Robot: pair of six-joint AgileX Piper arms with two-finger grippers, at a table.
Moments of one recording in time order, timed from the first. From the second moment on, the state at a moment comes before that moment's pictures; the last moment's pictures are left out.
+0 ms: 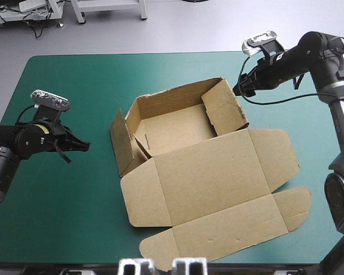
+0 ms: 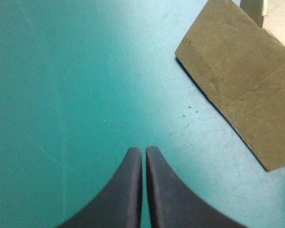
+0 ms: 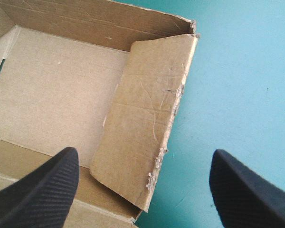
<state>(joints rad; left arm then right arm) -0.07 1.15 -1.06 0.01 0.87 0.24 0.09 1.76 -1.90 0.37 1.24 -0.47</state>
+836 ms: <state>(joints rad) -0.07 1.01 -1.06 0.00 1.06 0.23 0.17 2.13 -1.91 0.36 1.23 -0.47</state>
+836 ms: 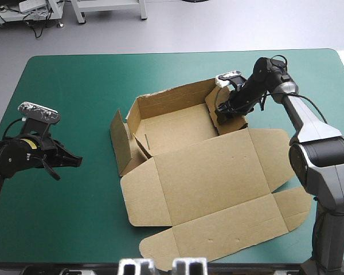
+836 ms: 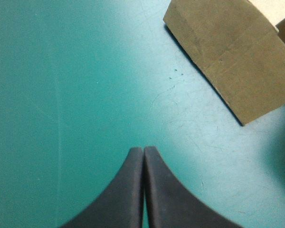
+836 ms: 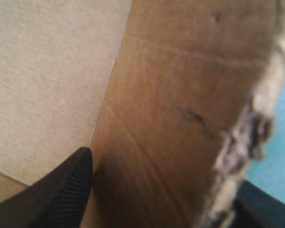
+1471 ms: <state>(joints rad) -0.07 1.01 -1.06 -0.02 0.95 0.23 0.16 2.05 -2.00 0.38 1.23 -0.50</state>
